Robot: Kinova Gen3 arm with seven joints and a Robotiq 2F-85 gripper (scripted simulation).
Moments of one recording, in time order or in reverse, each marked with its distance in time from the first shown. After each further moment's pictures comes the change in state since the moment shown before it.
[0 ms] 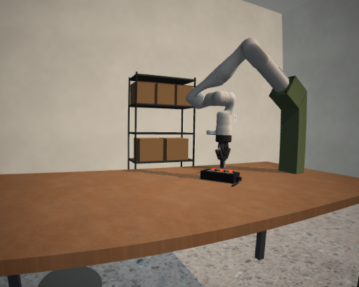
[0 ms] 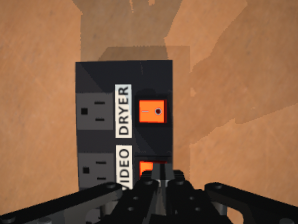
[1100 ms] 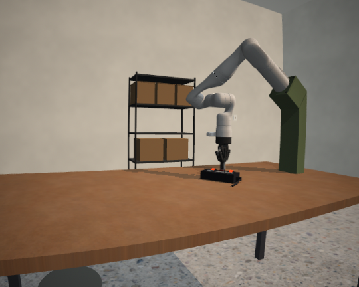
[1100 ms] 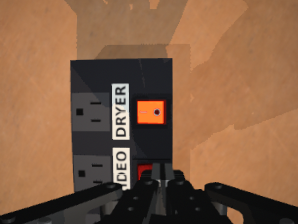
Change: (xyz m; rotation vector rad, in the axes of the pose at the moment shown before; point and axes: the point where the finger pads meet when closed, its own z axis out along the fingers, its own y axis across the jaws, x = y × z) arm 0.000 0.001 0.008 -0.001 0.000 0.000
